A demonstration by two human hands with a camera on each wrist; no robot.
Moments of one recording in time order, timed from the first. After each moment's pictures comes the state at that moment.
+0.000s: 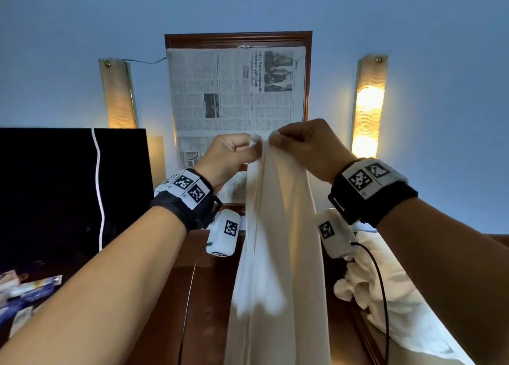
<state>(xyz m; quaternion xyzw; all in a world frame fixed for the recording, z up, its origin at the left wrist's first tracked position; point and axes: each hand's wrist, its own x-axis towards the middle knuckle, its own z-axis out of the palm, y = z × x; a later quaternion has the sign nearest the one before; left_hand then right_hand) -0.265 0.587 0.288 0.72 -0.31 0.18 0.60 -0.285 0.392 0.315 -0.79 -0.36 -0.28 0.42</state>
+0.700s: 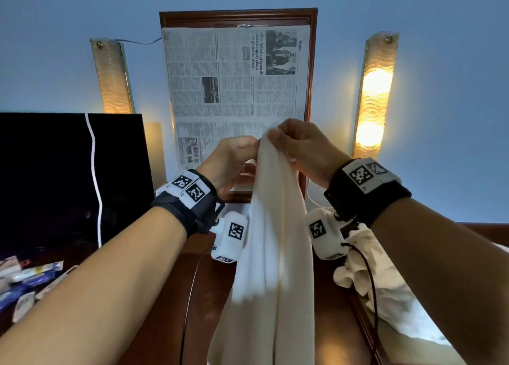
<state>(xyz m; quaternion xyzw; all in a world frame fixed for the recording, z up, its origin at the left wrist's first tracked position) -0.266 0.576 0.270 0.70 -0.24 0.07 0.67 -0.259 0.401 0.290 -0.76 -0.32 -0.15 0.55</state>
